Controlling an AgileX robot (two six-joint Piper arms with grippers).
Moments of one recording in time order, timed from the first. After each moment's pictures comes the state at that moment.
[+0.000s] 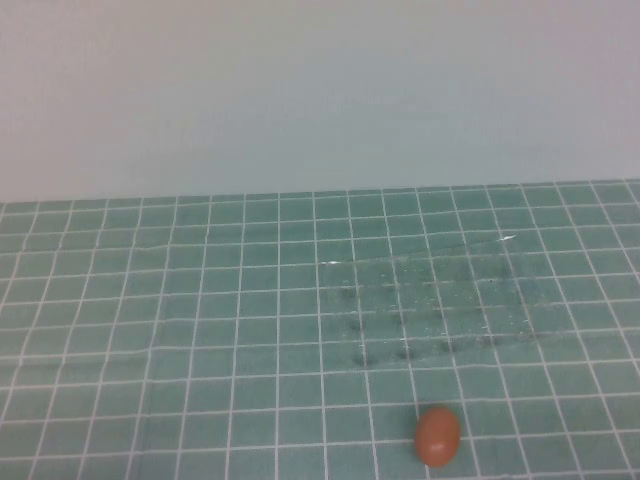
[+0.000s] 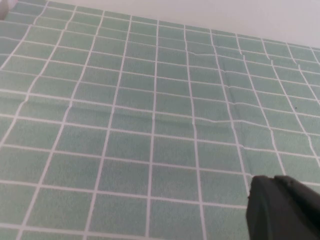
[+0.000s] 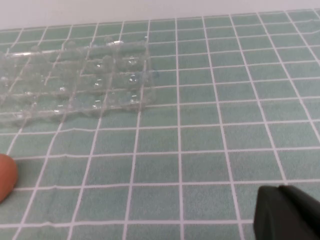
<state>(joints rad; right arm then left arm) -0.02 -0.01 0.02 0.23 0.48 -0.16 -0.03 -0.03 0.03 0.00 0.36 -0.06</state>
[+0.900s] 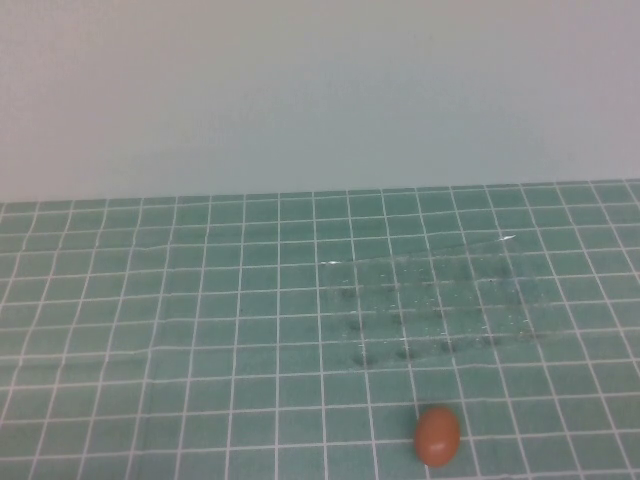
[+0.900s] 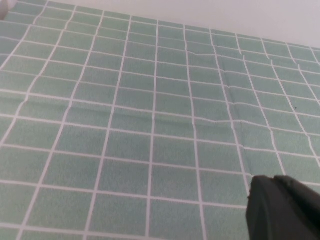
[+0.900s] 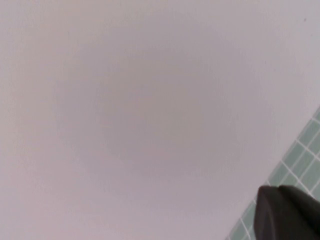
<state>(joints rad) -0.02 -0.01 0.03 1.12 0.02 -0.07 -0.03 -0.03 0.03 0.00 0.36 -0.06</state>
